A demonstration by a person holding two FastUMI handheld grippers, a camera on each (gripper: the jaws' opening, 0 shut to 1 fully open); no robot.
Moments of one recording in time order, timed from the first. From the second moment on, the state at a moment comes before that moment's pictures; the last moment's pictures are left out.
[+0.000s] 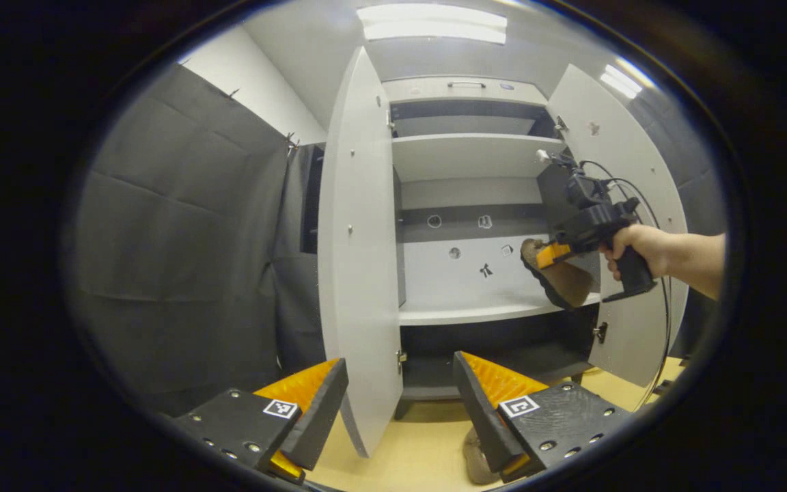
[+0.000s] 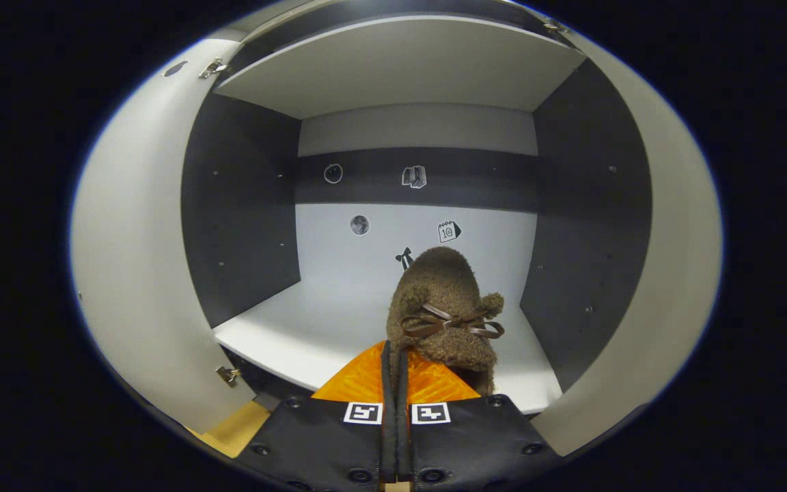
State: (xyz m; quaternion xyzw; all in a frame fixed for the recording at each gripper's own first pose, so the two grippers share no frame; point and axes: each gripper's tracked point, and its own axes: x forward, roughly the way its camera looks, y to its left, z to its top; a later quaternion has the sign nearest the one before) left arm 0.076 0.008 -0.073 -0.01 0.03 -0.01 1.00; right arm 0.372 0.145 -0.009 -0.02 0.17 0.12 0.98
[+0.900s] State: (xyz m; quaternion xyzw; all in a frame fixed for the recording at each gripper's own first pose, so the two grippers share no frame) left arm 0.079 -0.001 -0.090 -0.02 0.05 -0.01 1.00; right arm 0.407 0.157 0.028 -0.07 0.09 0.11 0.99
